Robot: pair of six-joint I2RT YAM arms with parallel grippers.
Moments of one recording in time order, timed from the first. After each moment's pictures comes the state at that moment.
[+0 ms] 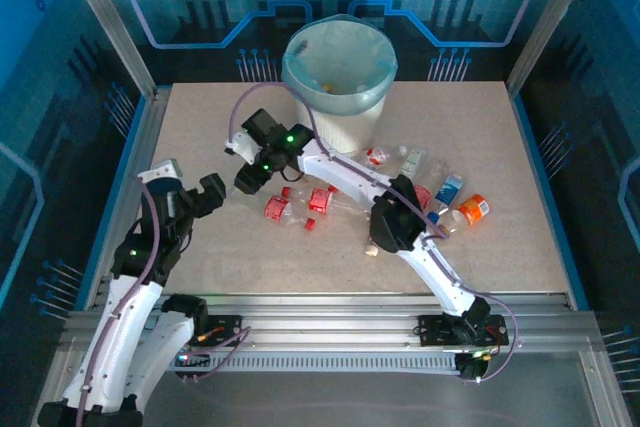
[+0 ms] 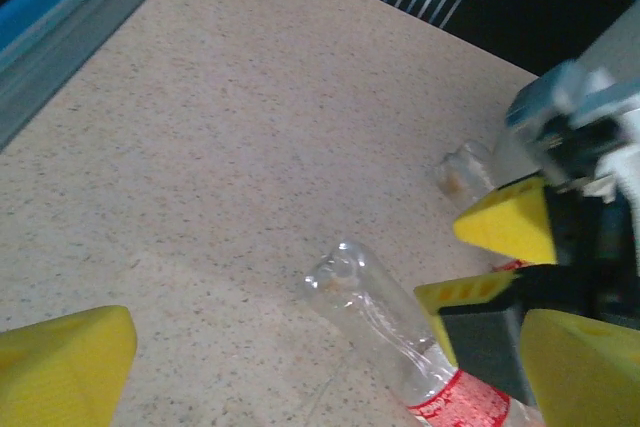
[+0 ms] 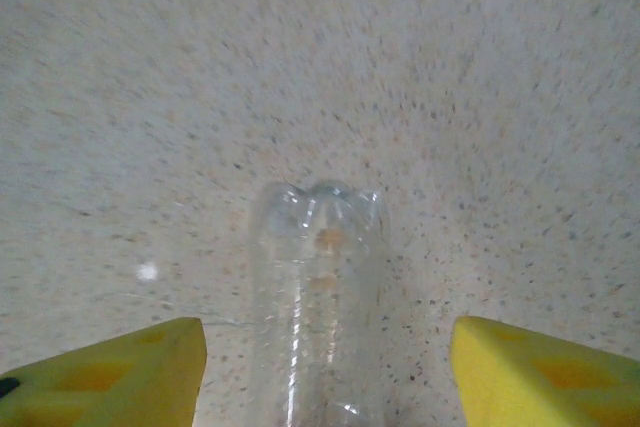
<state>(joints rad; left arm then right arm) -0.11 0.63 0.71 -0.62 -0.22 -0.51 0.87 2.50 2.45 -0.90 -0.22 -0.15</state>
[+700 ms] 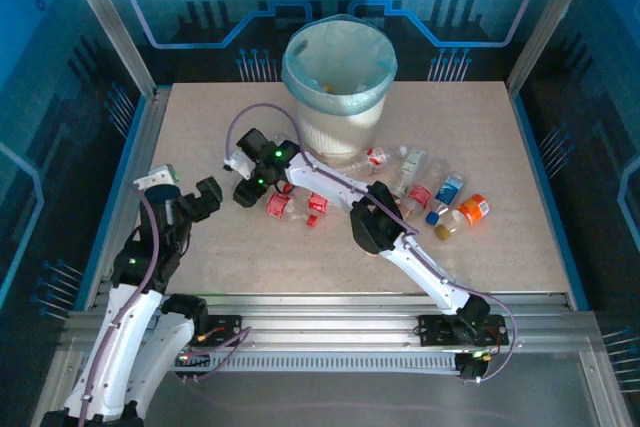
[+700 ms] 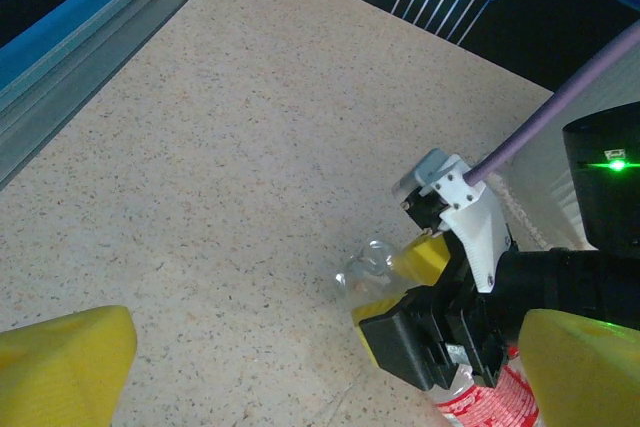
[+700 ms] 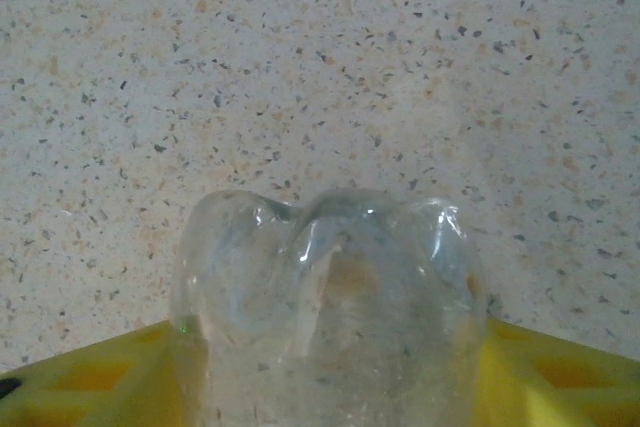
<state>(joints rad) -0.11 0.58 0.68 -0.61 -0.25 -0.51 0.88 2.72 2.59 -0.88 -0.25 -0.14</state>
